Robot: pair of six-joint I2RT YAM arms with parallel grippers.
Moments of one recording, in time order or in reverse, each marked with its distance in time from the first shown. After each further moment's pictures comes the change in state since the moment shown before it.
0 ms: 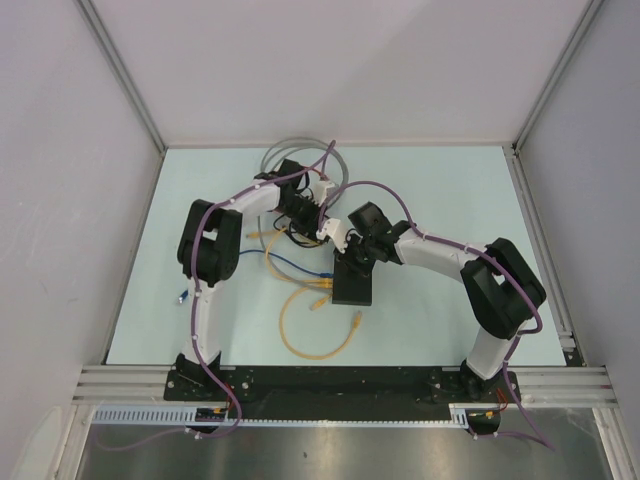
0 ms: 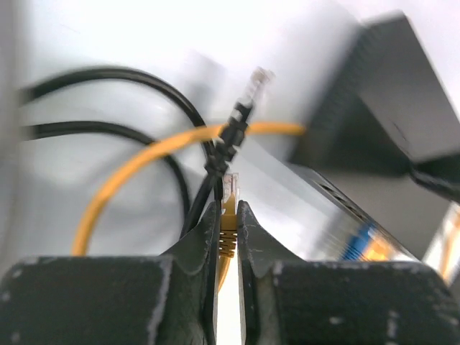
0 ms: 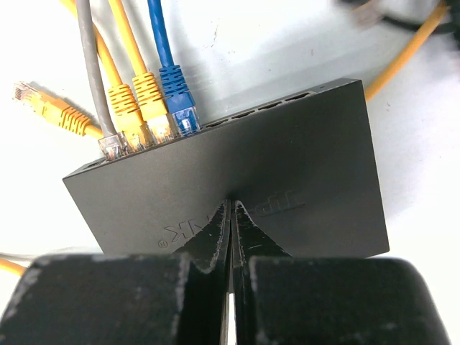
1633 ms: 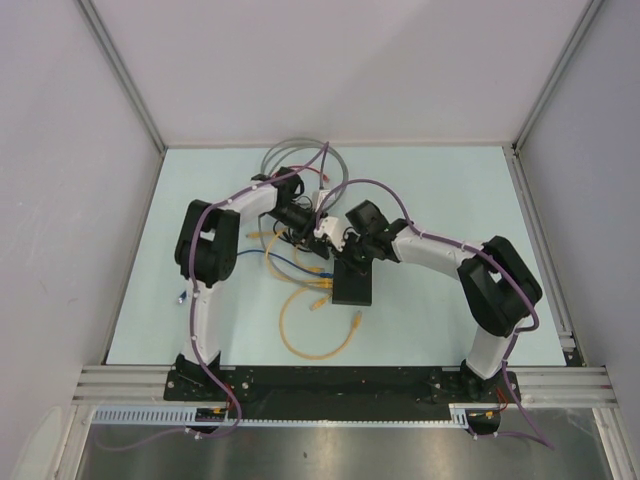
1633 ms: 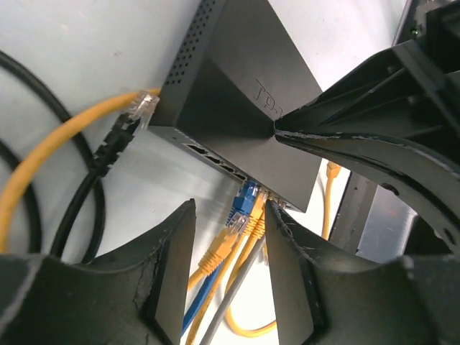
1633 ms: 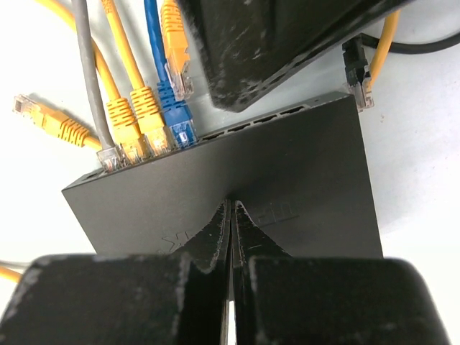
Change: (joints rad) left arm 0.009 -0.025 -0.027 -0.154 0.265 -0.014; right arm 0.004 0.024 0.033 -0.010 0.001 0.006
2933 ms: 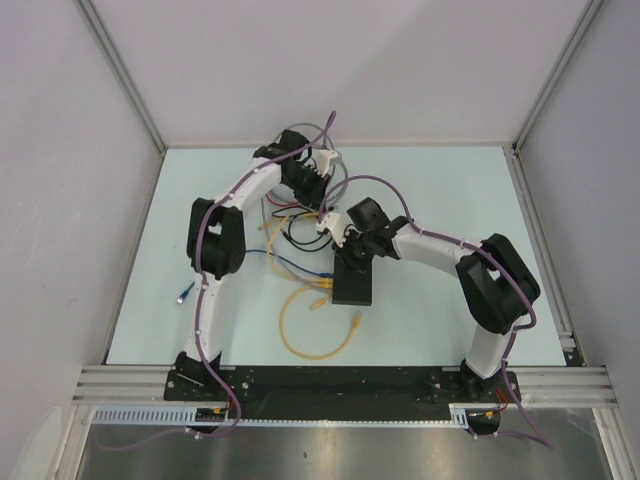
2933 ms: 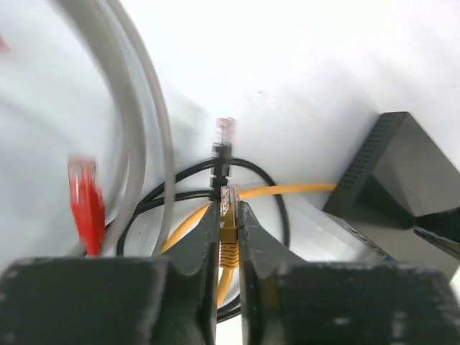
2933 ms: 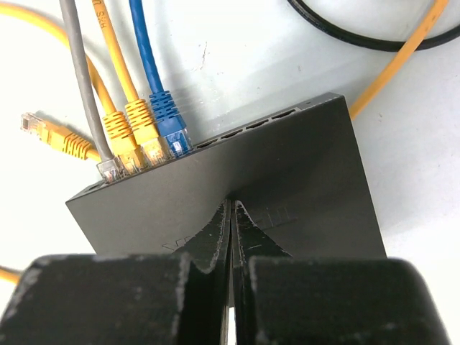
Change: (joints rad) left arm 0.008 0.144 0.422 0.030 -0.366 0.014; right arm -0.019 0.018 0.015 0.009 -0.027 0.060
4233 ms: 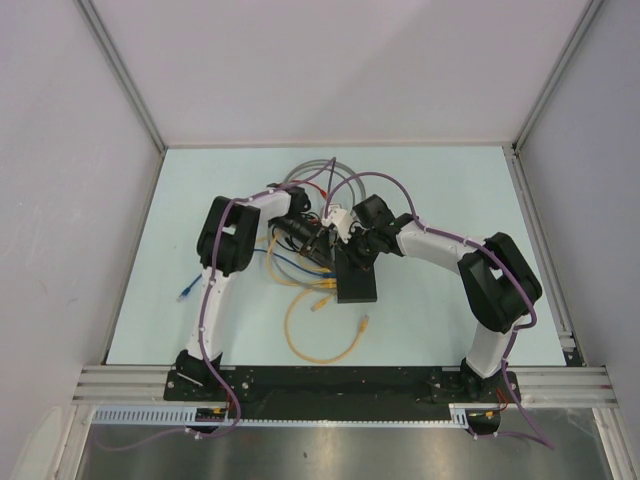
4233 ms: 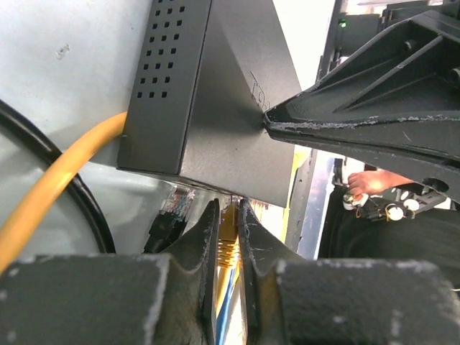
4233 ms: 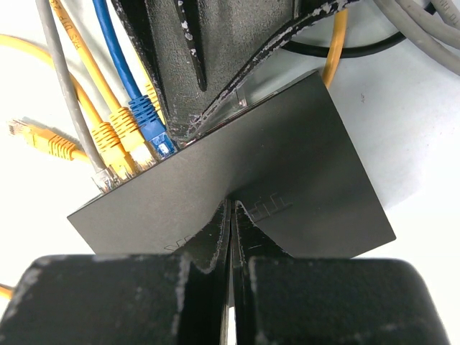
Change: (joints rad) left arm -0.019 0.098 -0.309 -0.195 0.594 0.039; right arm -0.039 -0.001 -0.003 -0.007 -0.018 0.023
